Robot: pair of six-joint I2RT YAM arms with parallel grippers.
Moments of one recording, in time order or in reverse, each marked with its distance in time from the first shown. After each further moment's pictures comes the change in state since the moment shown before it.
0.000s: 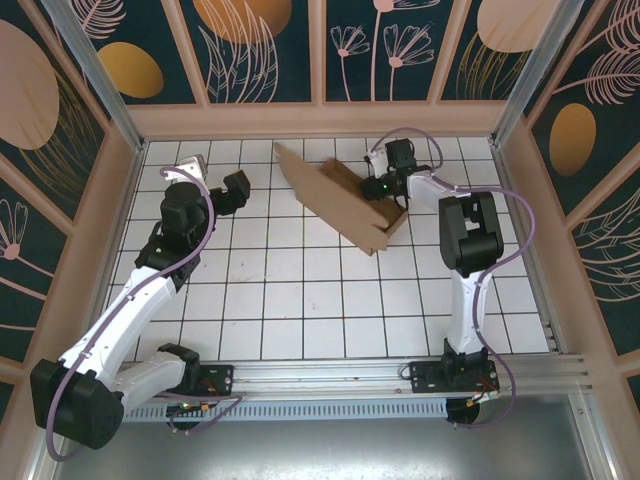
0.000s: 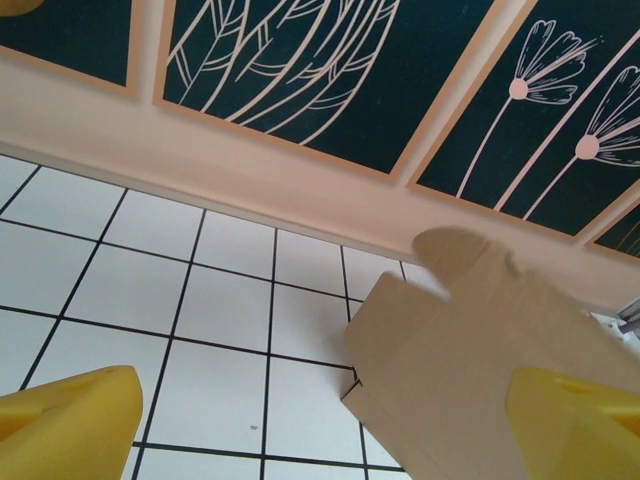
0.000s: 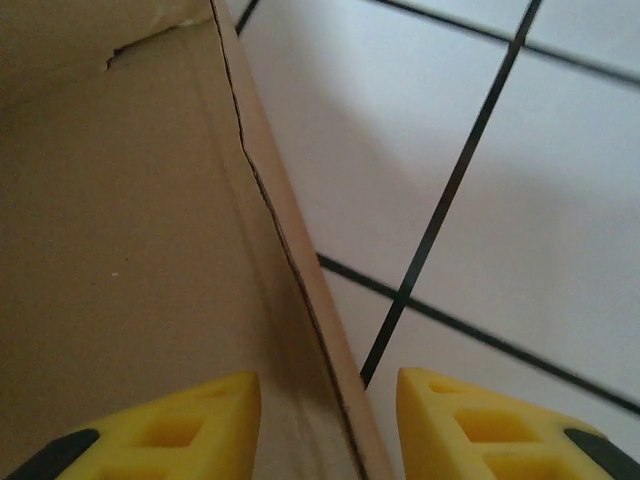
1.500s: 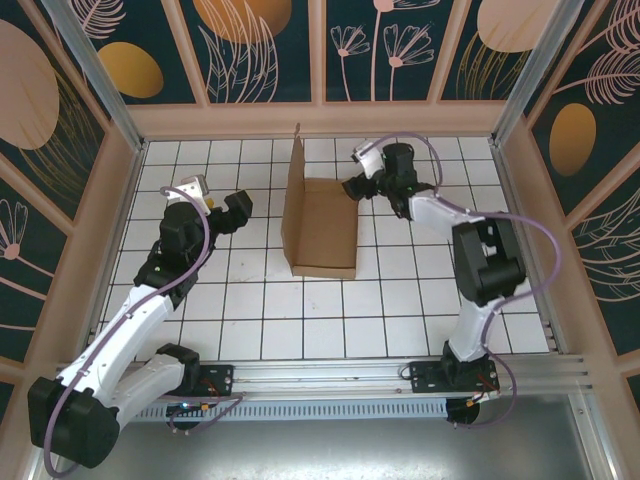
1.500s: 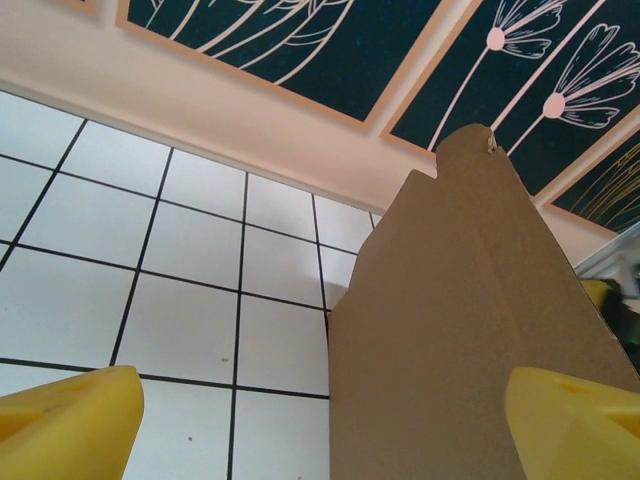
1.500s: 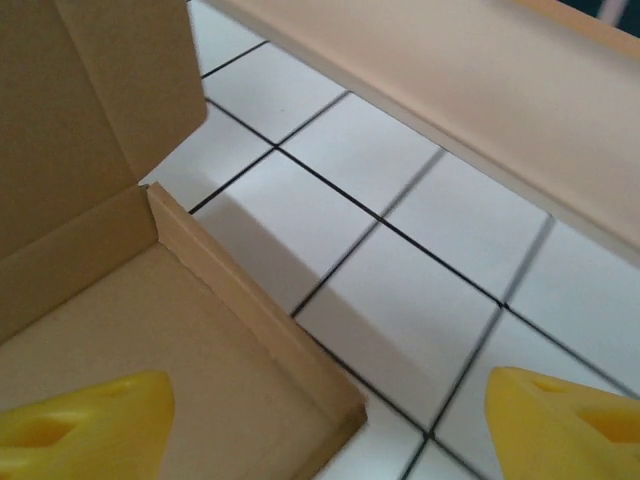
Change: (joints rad) left arm 0.000 -0.108 -0.148 0.016 0.094 -0.071; right arm 0.093 -0.240 -0.229 0.370 -0.011 -0.238
